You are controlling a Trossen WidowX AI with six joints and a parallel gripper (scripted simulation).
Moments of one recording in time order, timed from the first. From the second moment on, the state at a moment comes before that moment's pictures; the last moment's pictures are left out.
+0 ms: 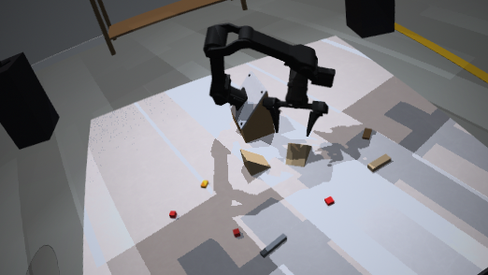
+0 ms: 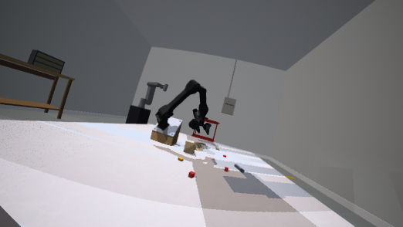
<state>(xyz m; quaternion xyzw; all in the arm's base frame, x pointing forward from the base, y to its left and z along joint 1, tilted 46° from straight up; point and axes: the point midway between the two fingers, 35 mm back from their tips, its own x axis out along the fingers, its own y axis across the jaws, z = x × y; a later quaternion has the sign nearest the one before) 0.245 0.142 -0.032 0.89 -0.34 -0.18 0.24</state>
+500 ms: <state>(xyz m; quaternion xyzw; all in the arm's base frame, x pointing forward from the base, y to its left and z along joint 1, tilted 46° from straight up) 0.173 0.152 -0.093 0.89 -0.34 -0.19 0.23</state>
